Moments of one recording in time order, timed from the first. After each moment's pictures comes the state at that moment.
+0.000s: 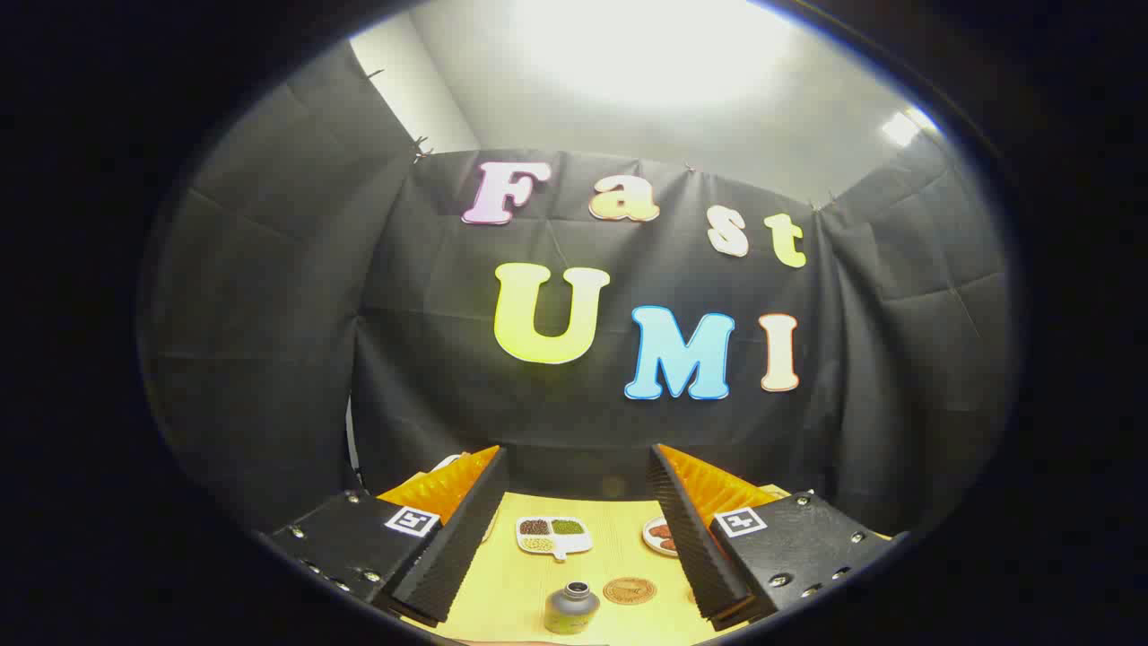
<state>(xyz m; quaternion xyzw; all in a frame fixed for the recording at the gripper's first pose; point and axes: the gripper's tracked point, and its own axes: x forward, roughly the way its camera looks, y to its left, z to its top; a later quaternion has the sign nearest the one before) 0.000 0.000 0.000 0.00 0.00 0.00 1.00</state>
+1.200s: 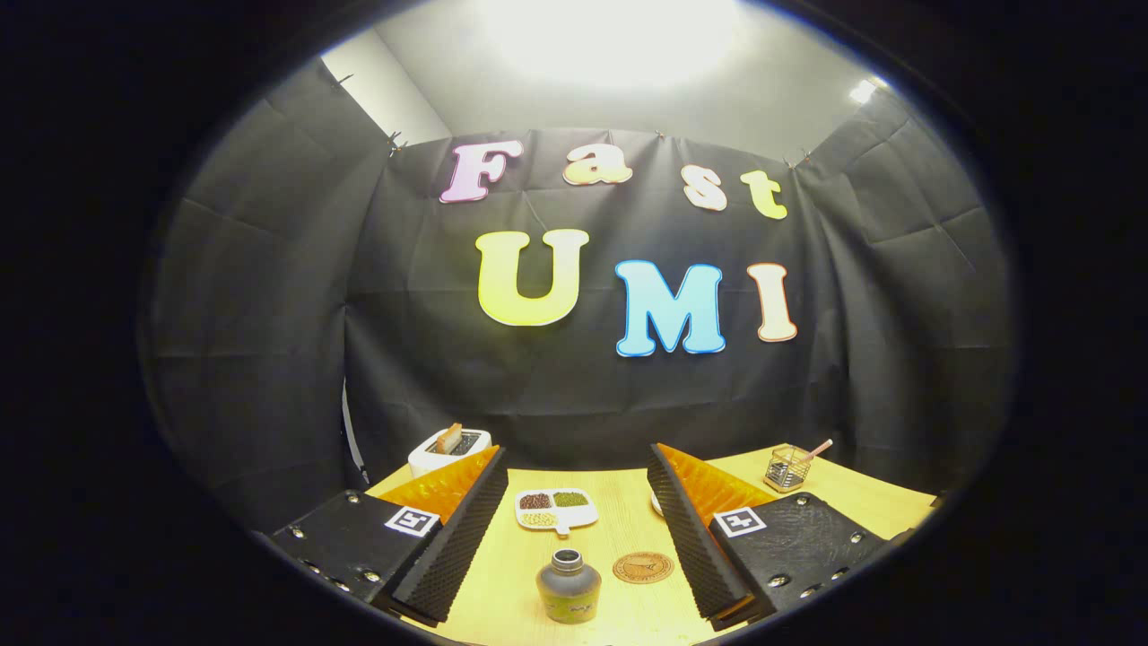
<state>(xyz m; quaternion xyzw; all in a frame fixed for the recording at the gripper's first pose) 0.011 -0.021 -0.100 0.04 0.03 0.00 1.00</state>
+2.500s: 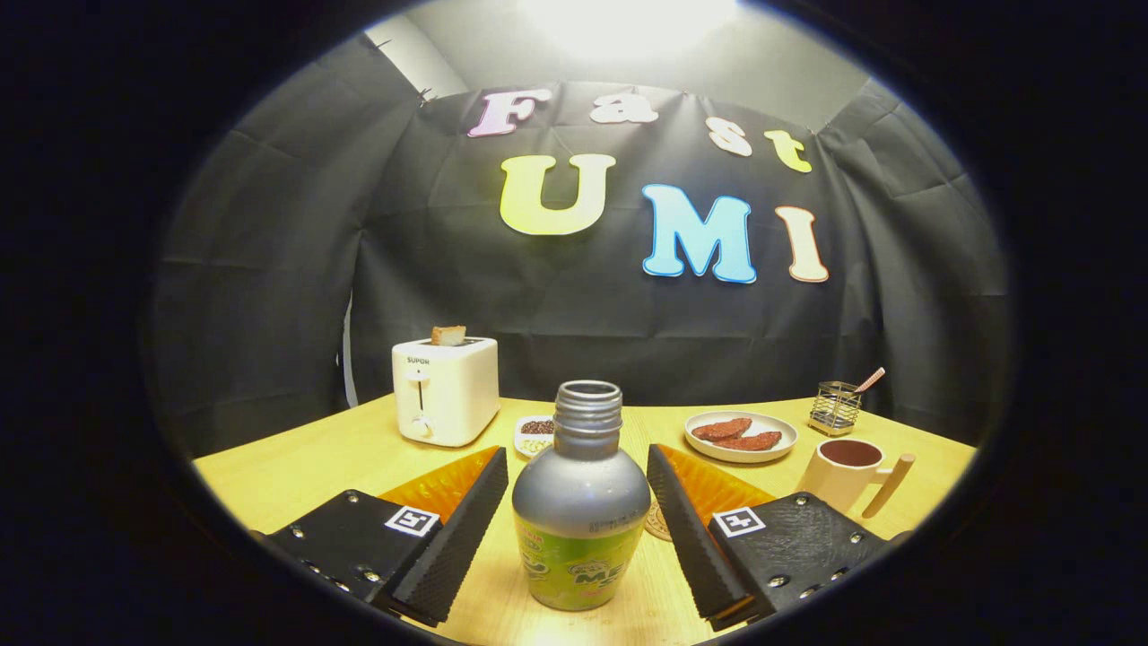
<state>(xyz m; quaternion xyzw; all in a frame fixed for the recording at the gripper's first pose) 0.055 0.012 -0.280 0.01 0.06 0.03 1.00</state>
